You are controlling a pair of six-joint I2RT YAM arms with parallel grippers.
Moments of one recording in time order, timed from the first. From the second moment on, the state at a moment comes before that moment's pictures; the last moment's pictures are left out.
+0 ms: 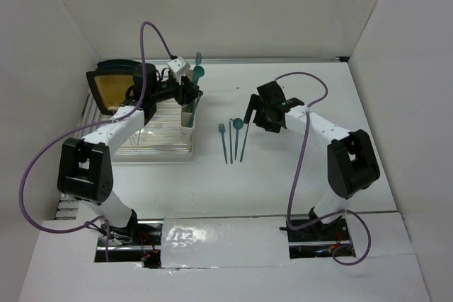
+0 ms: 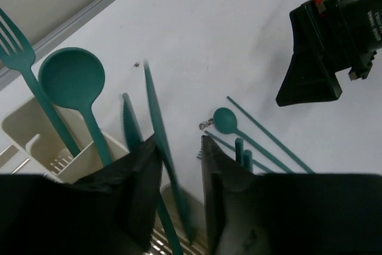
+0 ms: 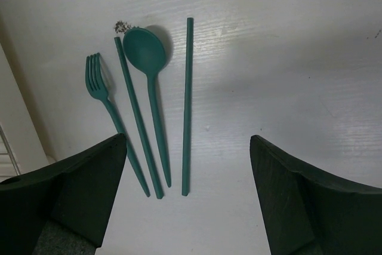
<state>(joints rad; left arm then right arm) -0.20 1.61 1.16 0.21 0.75 0.10 0.44 1.64 1.18 -0.47 0.11 0.70</state>
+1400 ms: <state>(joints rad) -0.17 1.13 1.21 -0.02 0.37 -0.05 0.62 1.91 1.26 -0.54 0.23 0.72</state>
